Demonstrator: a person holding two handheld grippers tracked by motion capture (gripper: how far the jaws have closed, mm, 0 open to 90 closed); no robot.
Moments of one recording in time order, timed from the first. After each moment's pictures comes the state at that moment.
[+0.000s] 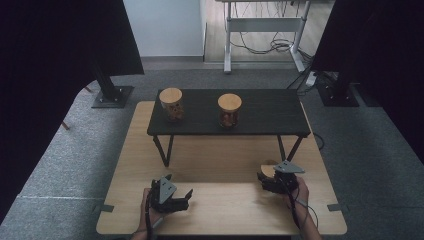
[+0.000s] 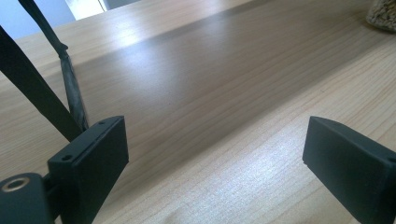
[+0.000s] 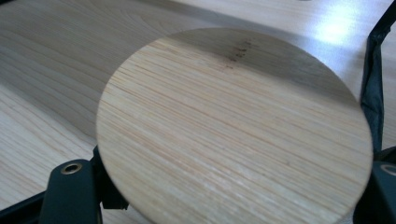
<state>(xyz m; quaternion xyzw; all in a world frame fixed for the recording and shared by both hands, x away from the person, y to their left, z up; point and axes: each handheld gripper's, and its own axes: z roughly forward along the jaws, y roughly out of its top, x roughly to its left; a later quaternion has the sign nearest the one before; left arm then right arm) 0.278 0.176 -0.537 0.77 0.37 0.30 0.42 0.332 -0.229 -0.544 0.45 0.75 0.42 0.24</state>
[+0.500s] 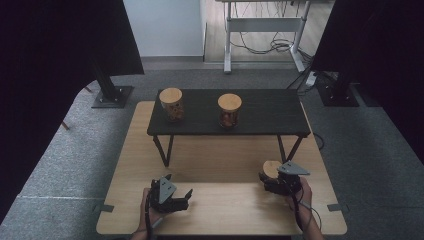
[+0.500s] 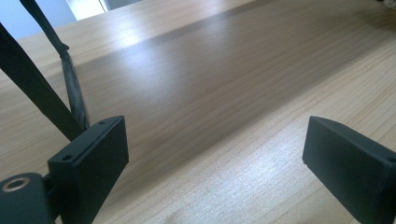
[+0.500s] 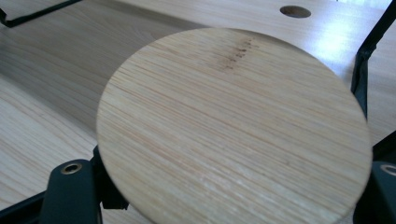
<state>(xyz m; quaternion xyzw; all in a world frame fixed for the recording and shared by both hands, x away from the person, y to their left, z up) 0.278 0.176 -0.537 0.77 0.37 0.30 0.42 0.319 -0.233 -0.527 0.44 0.75 0.43 0.24</state>
